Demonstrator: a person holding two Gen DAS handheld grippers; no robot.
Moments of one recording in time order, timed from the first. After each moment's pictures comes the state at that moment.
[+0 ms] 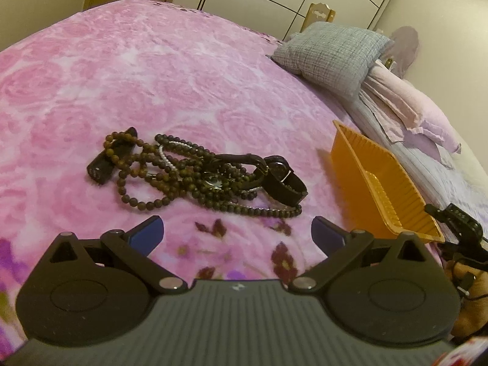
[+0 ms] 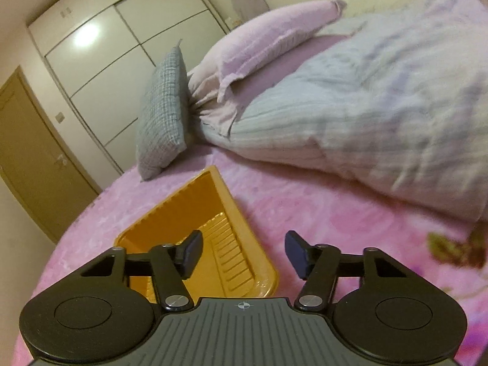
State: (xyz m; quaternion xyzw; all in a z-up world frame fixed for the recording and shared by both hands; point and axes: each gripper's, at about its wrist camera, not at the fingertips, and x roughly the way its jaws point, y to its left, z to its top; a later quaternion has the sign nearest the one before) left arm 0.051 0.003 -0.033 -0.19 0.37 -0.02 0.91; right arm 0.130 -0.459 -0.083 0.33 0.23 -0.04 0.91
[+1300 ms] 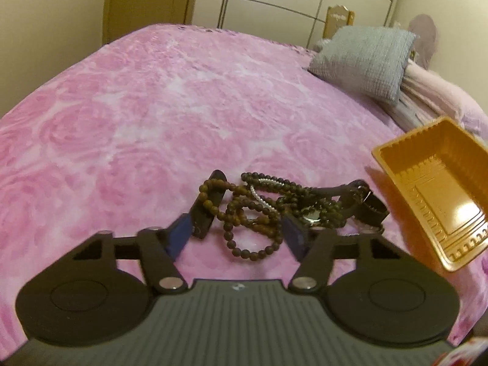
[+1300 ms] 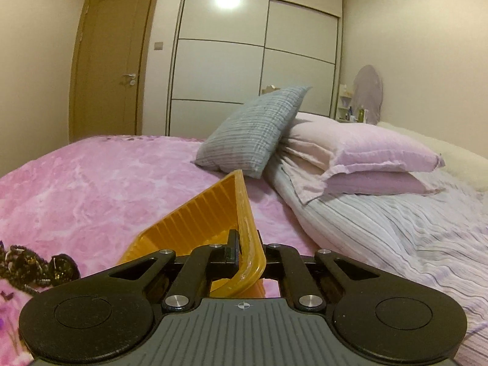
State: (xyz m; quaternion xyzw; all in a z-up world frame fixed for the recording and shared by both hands) left arm 0.065 0.070 -0.037 -0.11 0.36 0.03 0.93; right arm 0.100 -0.347 -0.011 -0.02 0.17 0.05 0.98
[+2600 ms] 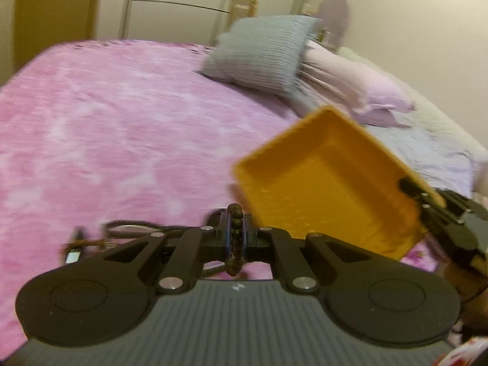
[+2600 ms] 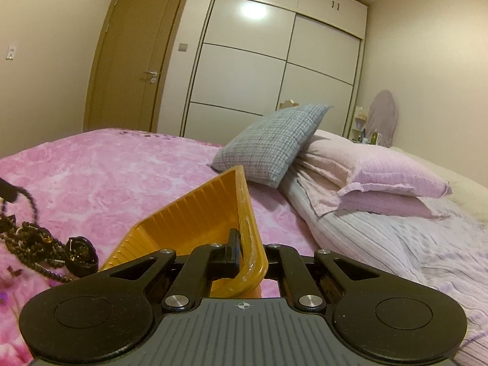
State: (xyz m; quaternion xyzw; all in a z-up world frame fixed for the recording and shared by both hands) left arm 0.102 -0.027 0.029 -0.08 0.35 -0.15 0.92; right arm 0.081 -0.322 -0.022 -0.07 0.15 0.07 0.98
